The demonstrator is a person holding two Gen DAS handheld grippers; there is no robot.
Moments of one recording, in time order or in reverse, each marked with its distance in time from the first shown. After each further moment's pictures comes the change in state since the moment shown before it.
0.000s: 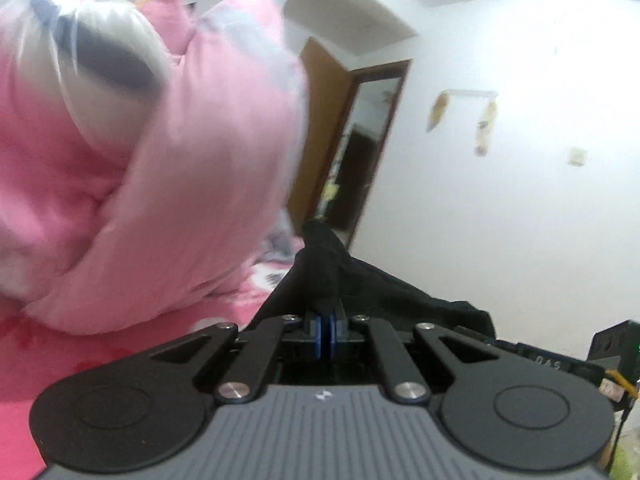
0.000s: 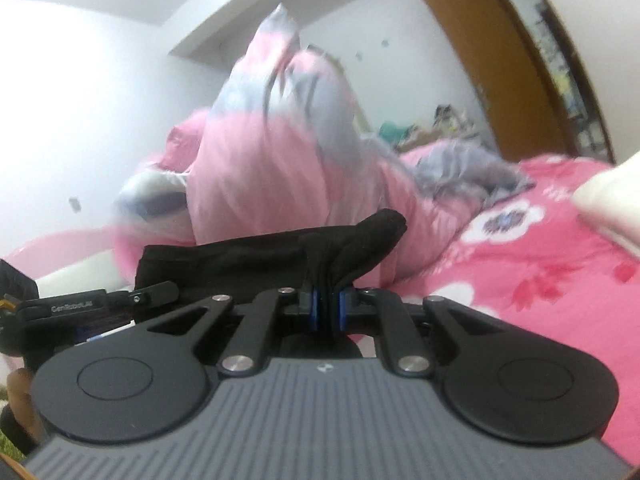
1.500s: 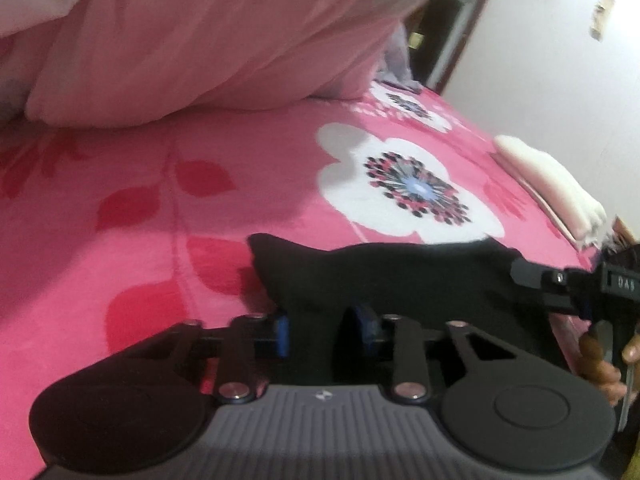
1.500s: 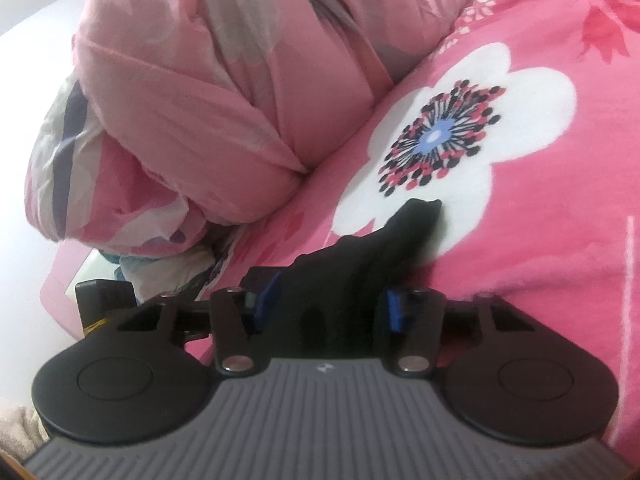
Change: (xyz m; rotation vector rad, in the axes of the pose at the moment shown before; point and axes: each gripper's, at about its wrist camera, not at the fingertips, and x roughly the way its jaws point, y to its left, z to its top) left arm 0.144 0.167 -0.114 -0.117 0.513 0.208; right arm 0.197 -0.118 -0.133 0.380 0.504 0.249
